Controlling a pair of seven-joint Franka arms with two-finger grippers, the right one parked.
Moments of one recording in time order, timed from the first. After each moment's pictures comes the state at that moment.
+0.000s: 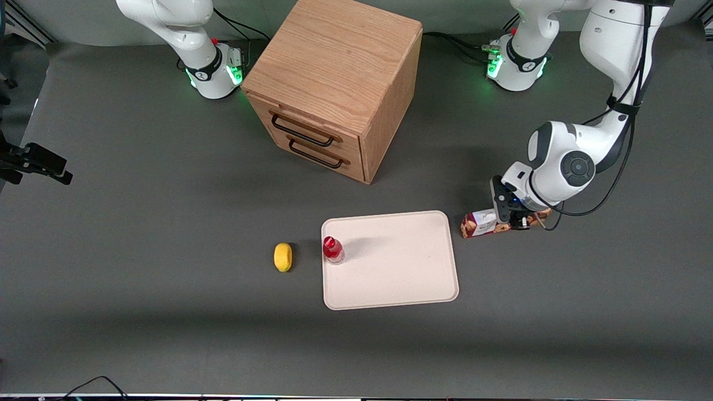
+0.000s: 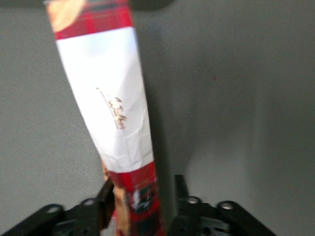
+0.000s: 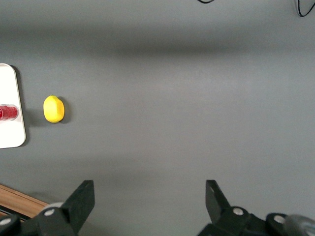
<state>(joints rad) -0.01 0.35 -0.17 -2.25 -0.04 2.56 1.34</state>
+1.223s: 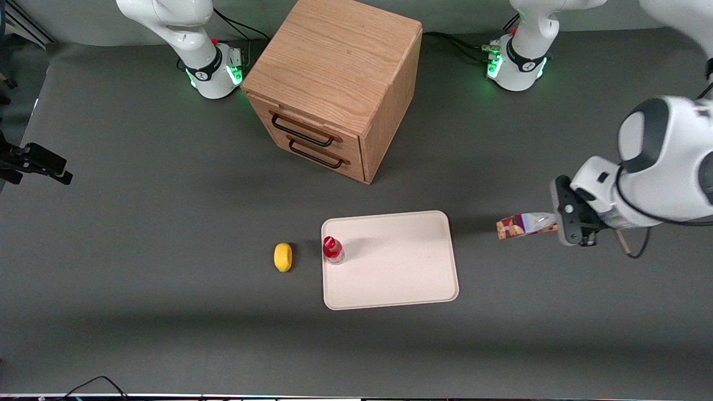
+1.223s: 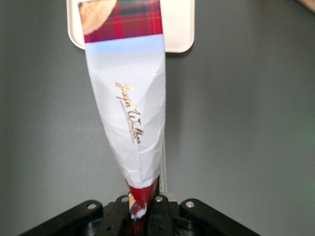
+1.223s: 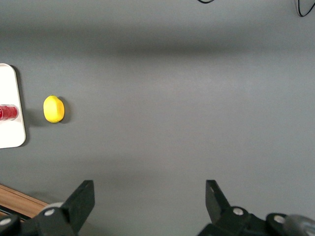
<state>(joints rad) 0.00 0.31 -0.14 -1.49 -0.03 1.67 1.36</state>
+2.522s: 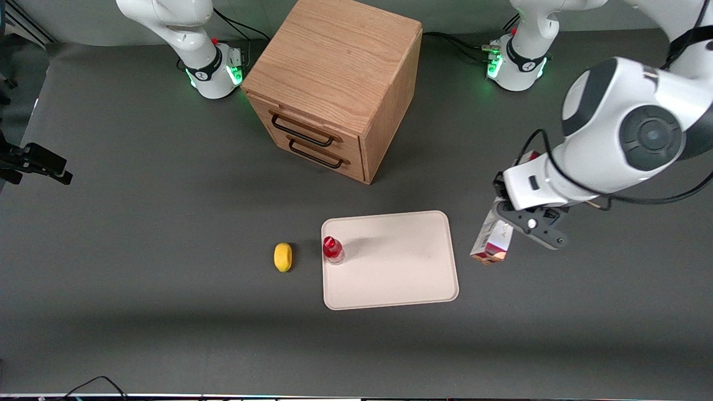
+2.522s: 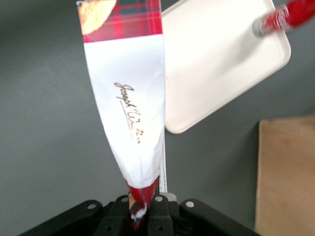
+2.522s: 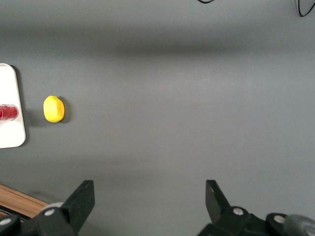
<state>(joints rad) -0.04 0.36 -0.36 -1.41 -0.01 1.68 0.06</state>
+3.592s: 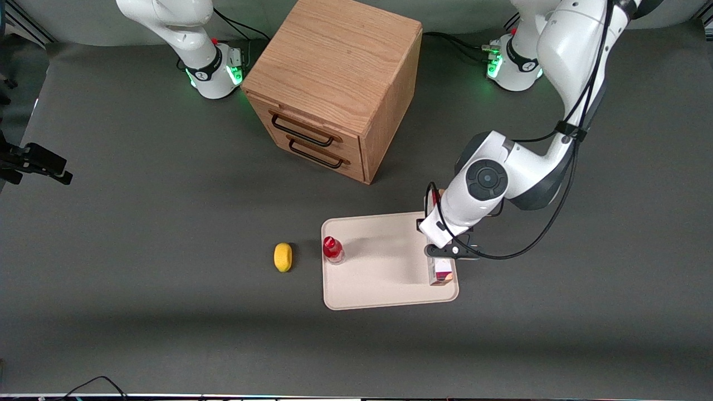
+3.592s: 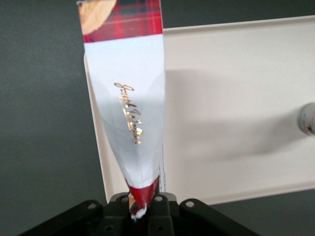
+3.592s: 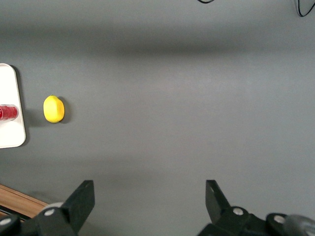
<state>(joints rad) -0.12 0.58 -0.43 -1.66 0.21 2.25 -0.60</state>
